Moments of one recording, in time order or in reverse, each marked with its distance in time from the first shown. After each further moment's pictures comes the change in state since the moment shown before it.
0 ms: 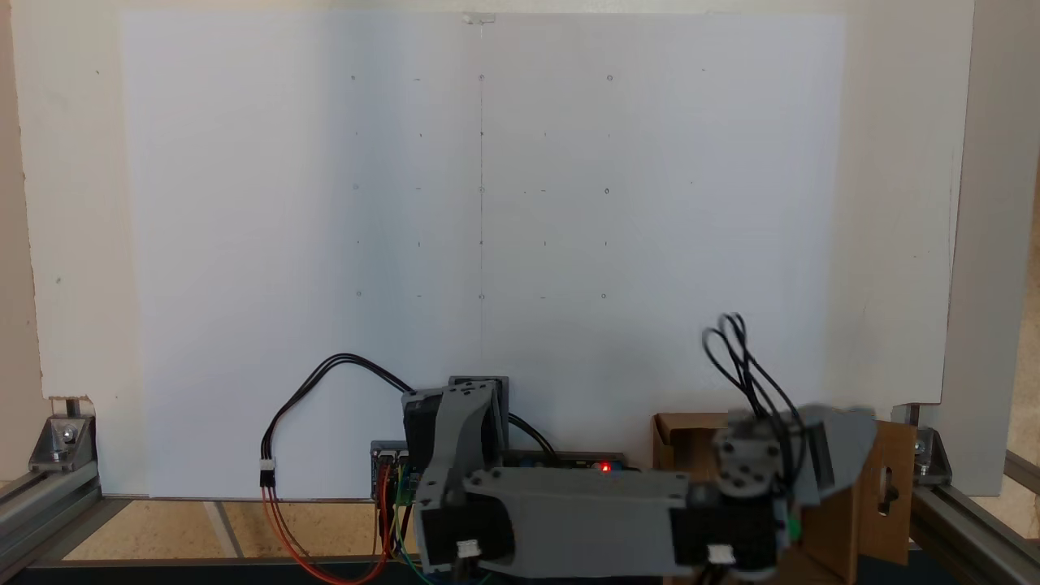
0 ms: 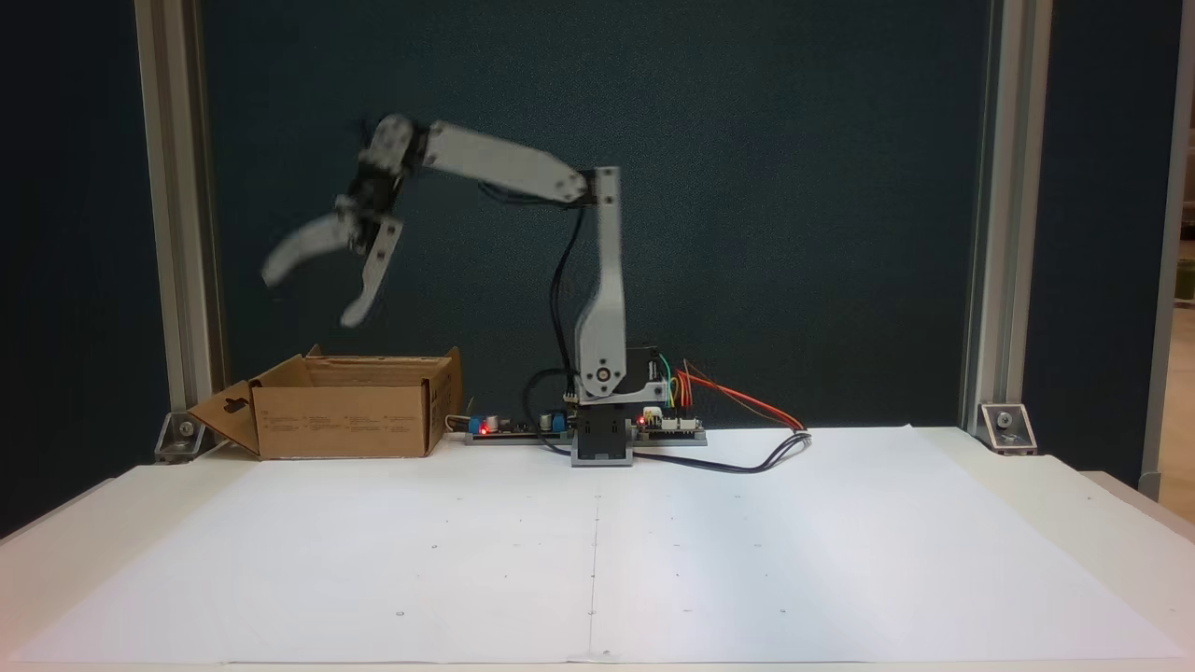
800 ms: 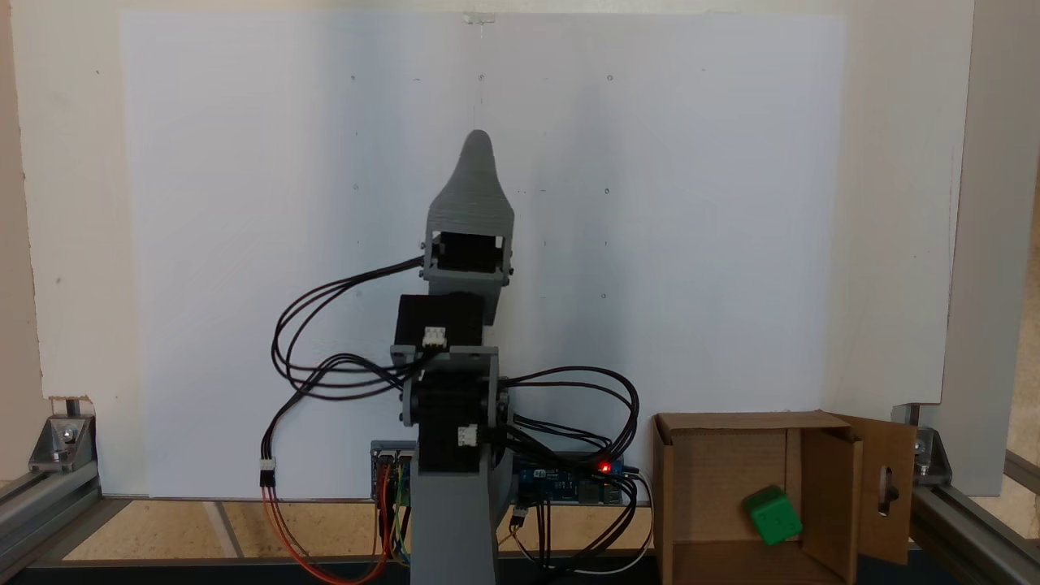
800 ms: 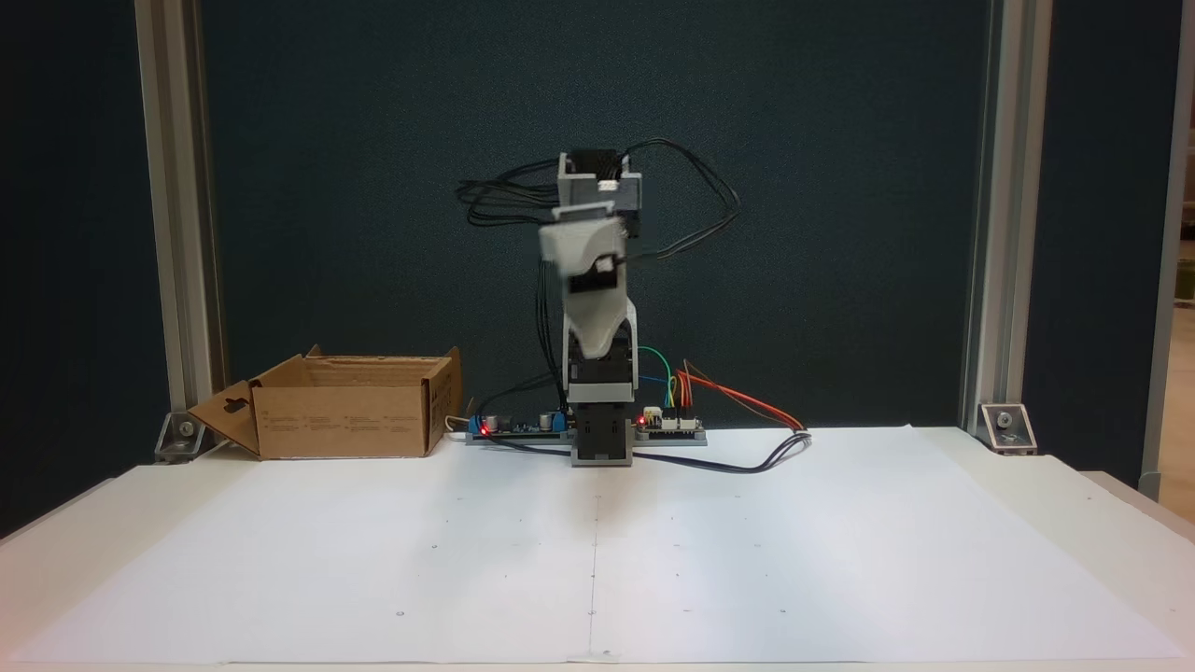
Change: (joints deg) arm -79.3 32.2 43.8 -33.9 11.7
